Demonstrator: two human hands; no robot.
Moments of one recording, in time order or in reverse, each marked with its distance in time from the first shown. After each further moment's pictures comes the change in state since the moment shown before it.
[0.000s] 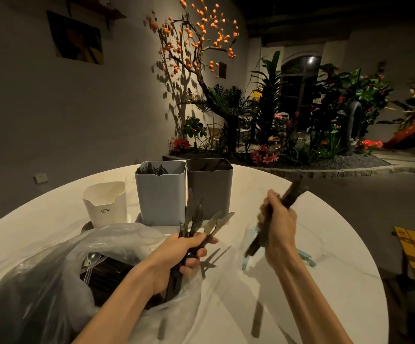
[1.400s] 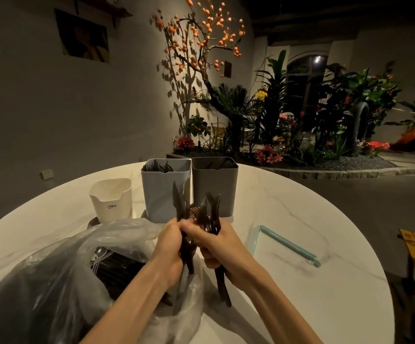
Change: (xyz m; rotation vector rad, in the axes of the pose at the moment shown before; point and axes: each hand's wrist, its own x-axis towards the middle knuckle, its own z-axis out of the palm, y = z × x) left_hand 0.000 -0.001 0.013 -0.301 0.382 0.284; right_hand -0.059 0.035 0.041 -0.409 -0.740 0.160
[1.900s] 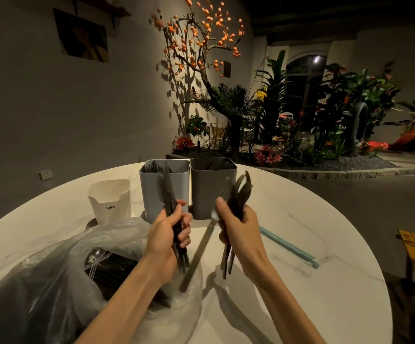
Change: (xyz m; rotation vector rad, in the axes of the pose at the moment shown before) left_hand 0.003 0.013 -0.004 -0.155 -0.116 0.139; right_hand 0.004 -0.008 -0.020 -0.002 0.362 -0.231
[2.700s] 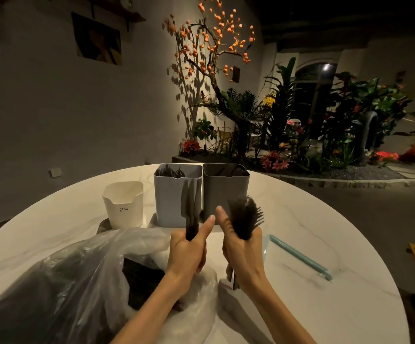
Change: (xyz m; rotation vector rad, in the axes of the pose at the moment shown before) left_hand -0.002 -0.028 -0.007 0.515 0.152 0.152; right_hand -0.010 0.013 0.027 0.055 0.069 -0.132
